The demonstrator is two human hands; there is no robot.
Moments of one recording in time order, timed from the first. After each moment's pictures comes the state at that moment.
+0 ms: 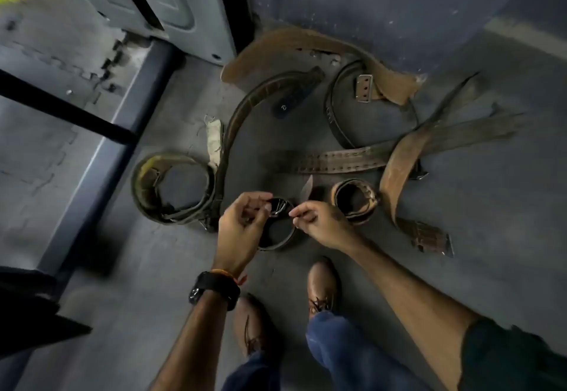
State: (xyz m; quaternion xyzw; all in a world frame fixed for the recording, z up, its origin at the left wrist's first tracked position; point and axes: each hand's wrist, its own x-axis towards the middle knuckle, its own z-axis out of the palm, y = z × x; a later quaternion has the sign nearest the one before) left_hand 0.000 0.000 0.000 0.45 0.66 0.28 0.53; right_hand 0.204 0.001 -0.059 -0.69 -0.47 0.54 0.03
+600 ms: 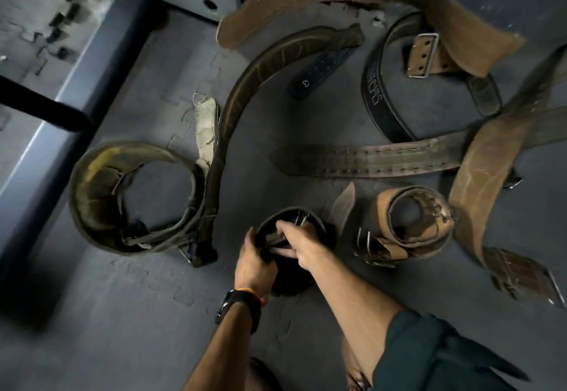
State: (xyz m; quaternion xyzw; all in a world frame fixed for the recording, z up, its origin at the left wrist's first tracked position) left_hand -0.026 -0.003 -0.315 0.38 0.76 -0.01 0.53; right_hand 0.089 0.044 -0.356 -0.74 -0.01 0.65 0.16
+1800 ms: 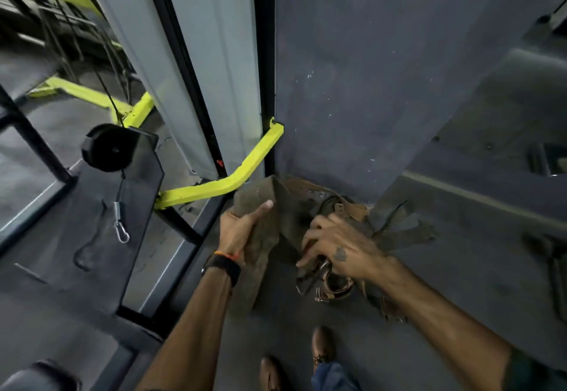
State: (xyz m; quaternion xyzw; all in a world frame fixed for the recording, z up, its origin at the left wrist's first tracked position) left_hand -0.097 0.046 0.567 0.26 0.58 0.43 0.64; right_hand 0.148 0.010 0.584 -0.37 -0.92 0.12 -0.09
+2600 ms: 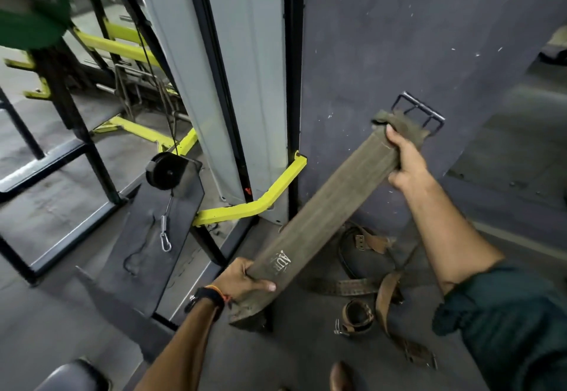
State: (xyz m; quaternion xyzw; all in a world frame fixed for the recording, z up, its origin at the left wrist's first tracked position) left_hand -0.189 -0.033 0.566 0.58 0.59 0.11 0.55; right_hand 0.200 0.114 0.726 -0.51 -0.14 0.58 0.61
